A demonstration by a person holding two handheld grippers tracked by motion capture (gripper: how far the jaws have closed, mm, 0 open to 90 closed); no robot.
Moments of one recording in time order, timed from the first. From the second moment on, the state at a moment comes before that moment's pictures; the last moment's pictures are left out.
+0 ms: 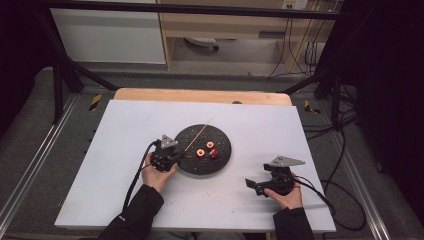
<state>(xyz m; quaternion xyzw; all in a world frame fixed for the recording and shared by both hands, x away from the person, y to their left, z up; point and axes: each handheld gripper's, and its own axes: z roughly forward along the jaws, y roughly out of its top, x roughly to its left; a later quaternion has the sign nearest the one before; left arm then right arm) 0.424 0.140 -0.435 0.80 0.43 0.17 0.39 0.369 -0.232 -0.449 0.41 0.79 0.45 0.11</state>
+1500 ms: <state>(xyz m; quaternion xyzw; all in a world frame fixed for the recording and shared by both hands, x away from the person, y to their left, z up) 0.383 0.197 -0.424 0.83 0.36 0.16 0.40 0.368 -0.232 -0.448 0.41 0.79 0.45 0.11</state>
